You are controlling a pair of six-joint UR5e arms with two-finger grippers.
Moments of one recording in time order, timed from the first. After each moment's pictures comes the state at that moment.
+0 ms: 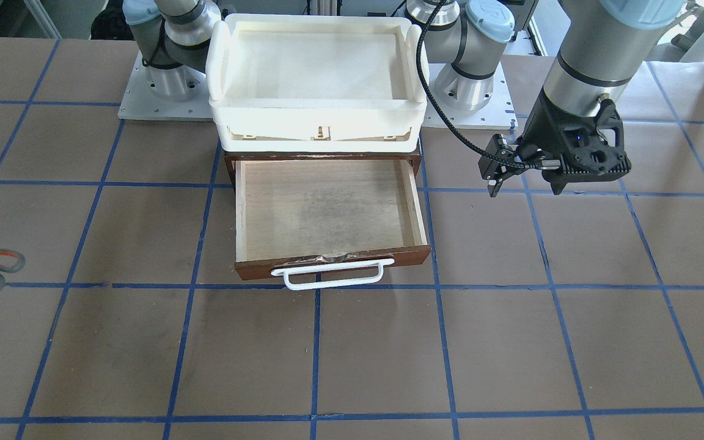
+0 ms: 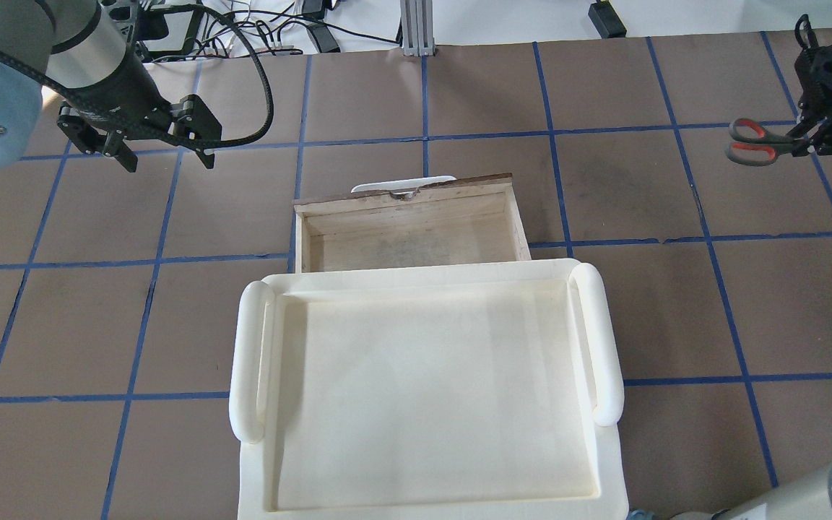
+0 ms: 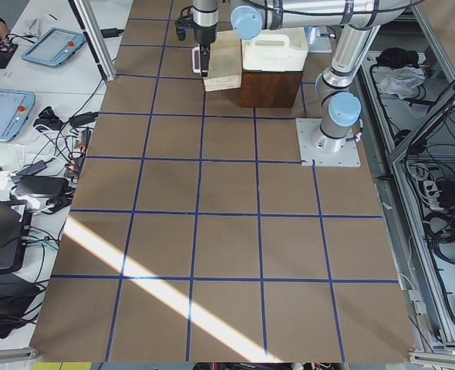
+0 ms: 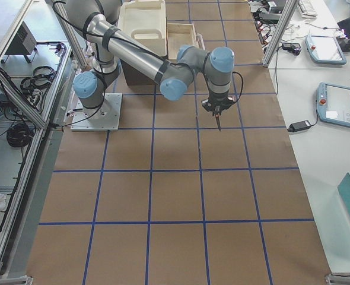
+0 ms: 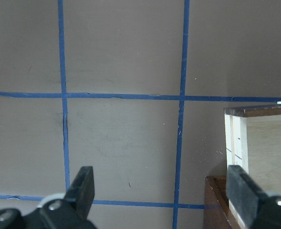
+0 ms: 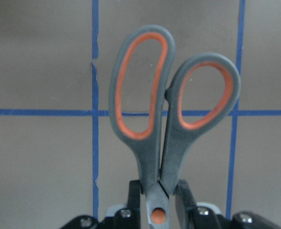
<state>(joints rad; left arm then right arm) -1.50 -1.60 -1.60 -1.45 1.62 0.04 1.09 -1.34 1.54 -1.87 -1.46 -2.08</state>
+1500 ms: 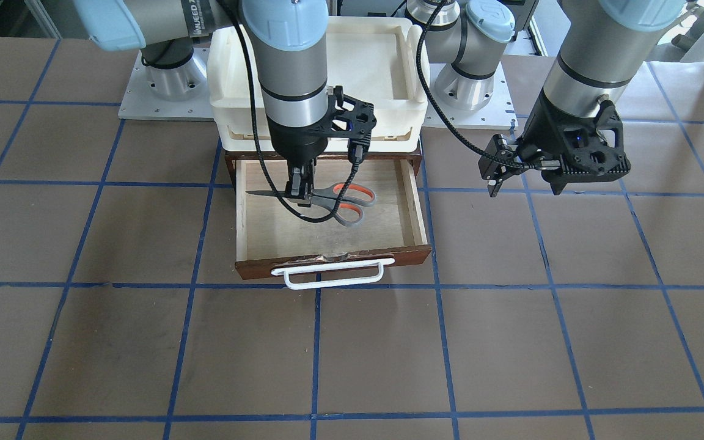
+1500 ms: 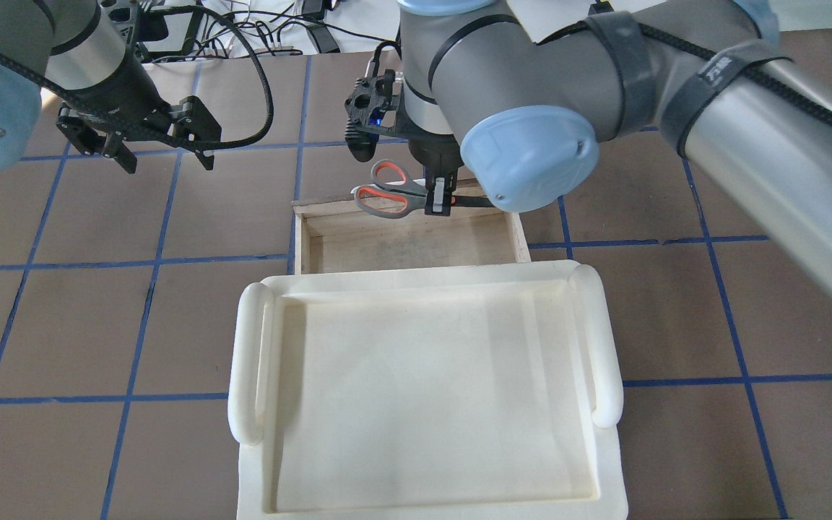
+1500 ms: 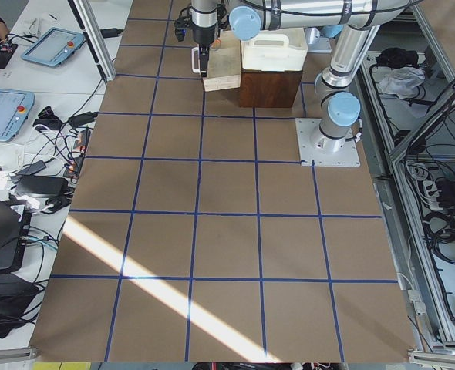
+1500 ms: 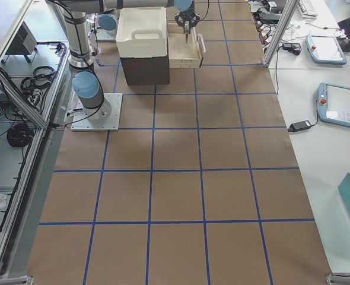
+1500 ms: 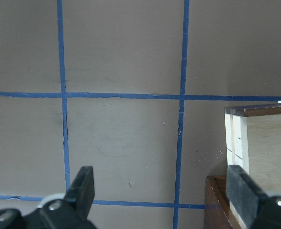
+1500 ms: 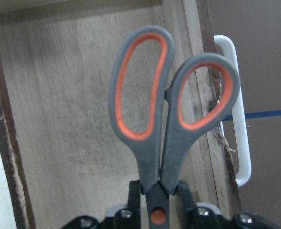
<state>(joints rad) -1.50 -1.61 -1.60 -1.45 1.62 0.04 2.00 -1.31 1.52 -1.82 -1.57 -1.08</state>
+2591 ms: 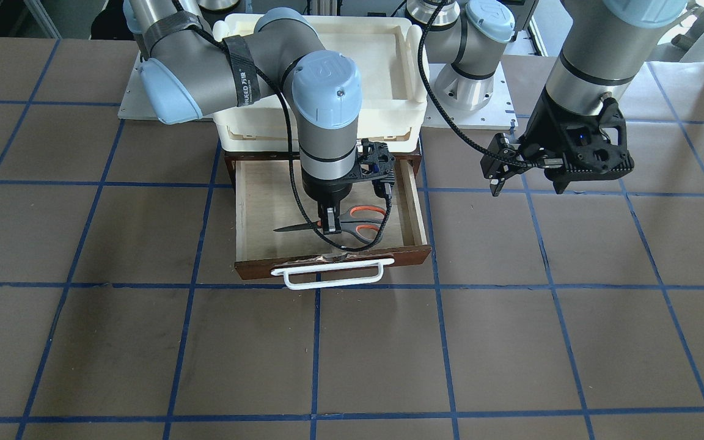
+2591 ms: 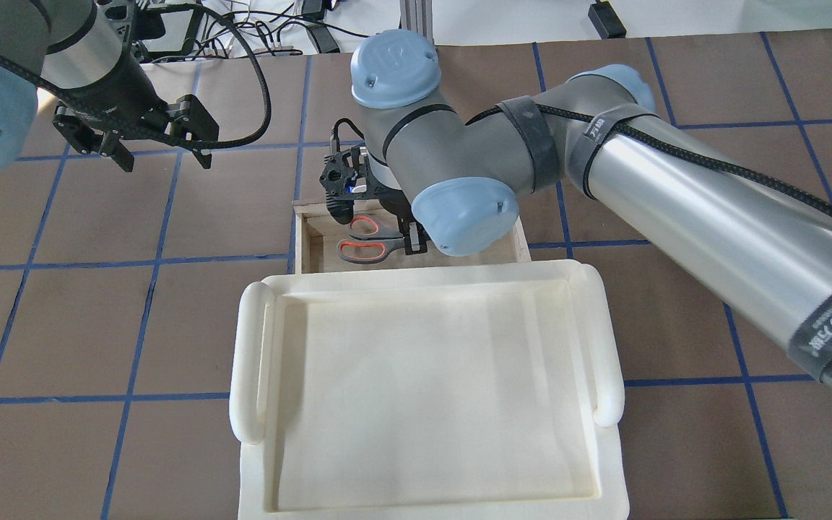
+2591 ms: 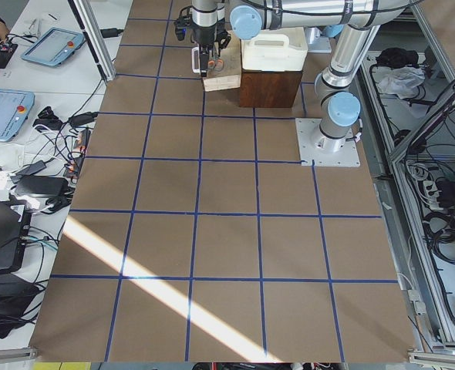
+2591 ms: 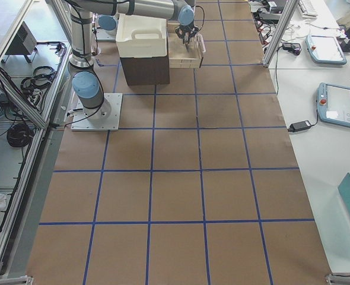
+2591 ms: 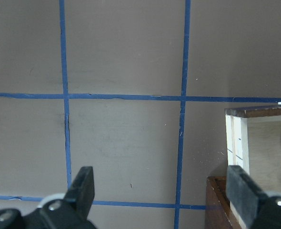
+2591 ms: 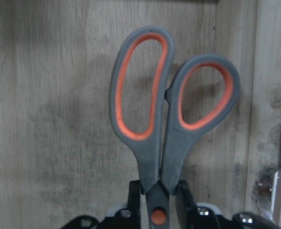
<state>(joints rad) -1.50 -1.60 -1.60 -1.45 1.62 0.04 2.02 -1.22 1.59 -1.95 -1.56 -1.23</state>
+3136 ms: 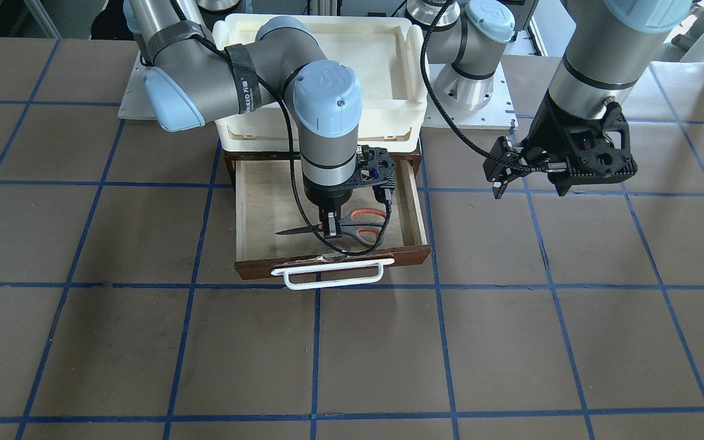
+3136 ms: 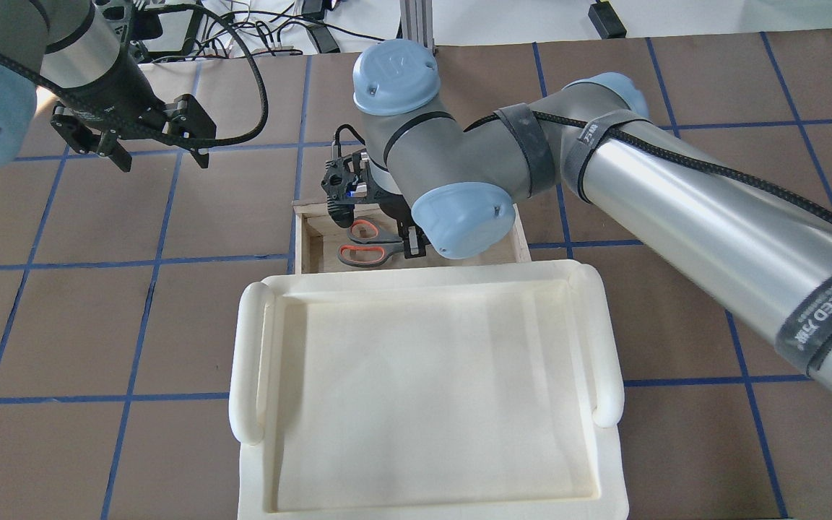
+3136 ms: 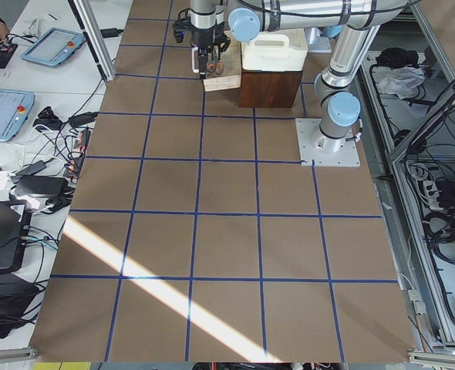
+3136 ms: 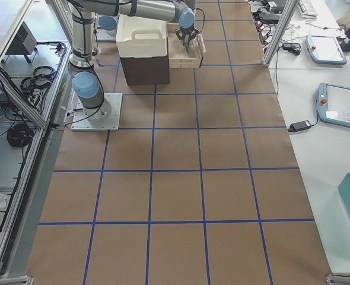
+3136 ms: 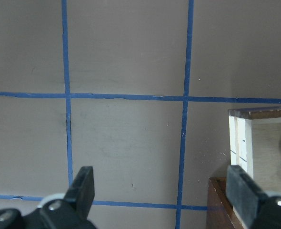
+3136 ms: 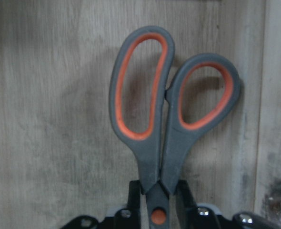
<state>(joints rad) -1.49 -1.62 -1.60 -1.44 1.62 0.04 2.02 -1.20 1.59 -1.96 -1.55 -1.22</state>
